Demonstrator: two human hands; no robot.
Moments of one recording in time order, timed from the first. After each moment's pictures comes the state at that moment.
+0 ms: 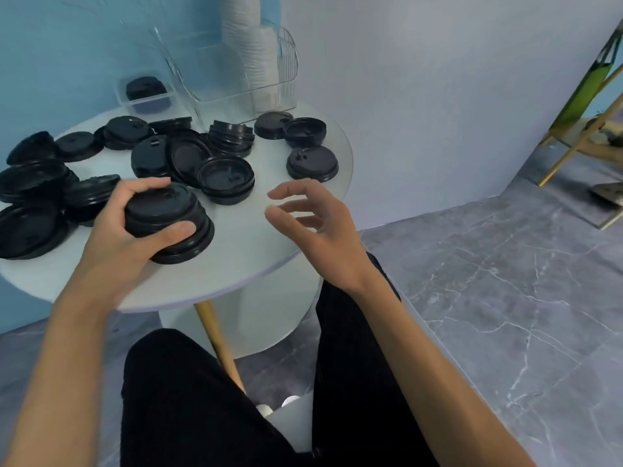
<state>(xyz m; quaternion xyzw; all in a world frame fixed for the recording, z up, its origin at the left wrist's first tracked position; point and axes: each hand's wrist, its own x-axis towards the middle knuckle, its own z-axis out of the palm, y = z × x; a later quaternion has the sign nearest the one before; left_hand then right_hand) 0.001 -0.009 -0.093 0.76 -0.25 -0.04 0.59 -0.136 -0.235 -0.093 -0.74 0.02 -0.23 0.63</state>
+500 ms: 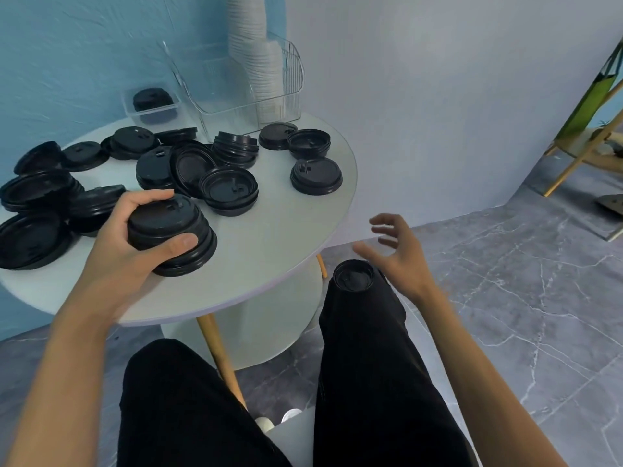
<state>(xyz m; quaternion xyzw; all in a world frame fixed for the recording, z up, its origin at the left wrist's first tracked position) 0.005 -0.007 -0.094 0.75 -0.25 -0.05 0.61 -0.158 -0.350 -0.179 -0.80 0.19 -0.23 0.52</state>
